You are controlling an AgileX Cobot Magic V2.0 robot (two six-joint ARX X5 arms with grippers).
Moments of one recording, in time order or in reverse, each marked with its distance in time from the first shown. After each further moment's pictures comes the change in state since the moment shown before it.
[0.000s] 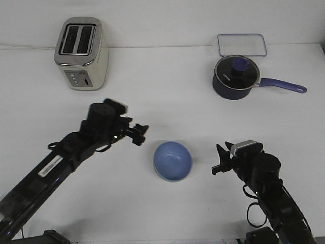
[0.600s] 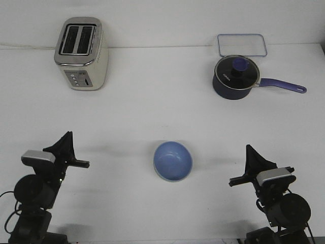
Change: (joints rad) left arm 0.346 -0.824 -0.816 0.592 -0.171 0.098; right arm 0.000 -0.452 -0.103 0.062 0.206 -0.049
